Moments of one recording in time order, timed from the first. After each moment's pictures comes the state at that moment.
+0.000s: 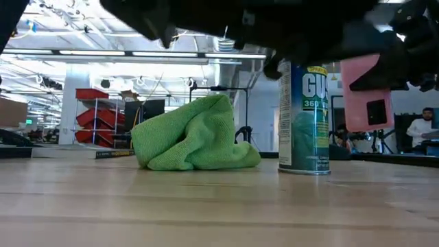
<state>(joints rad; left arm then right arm) -0.42 2.24 1.41 0.71 -0.61 -0.11 0.70 1.26 0.55 -0.90 1.33 1.65</state>
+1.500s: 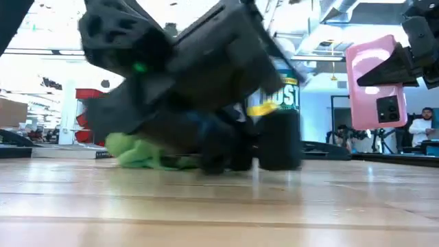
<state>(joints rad) -0.45 2.38 1.41 -0.16 -1.34 -1.31 0.81 1.26 0.55 -0.89 1.33 1.64</state>
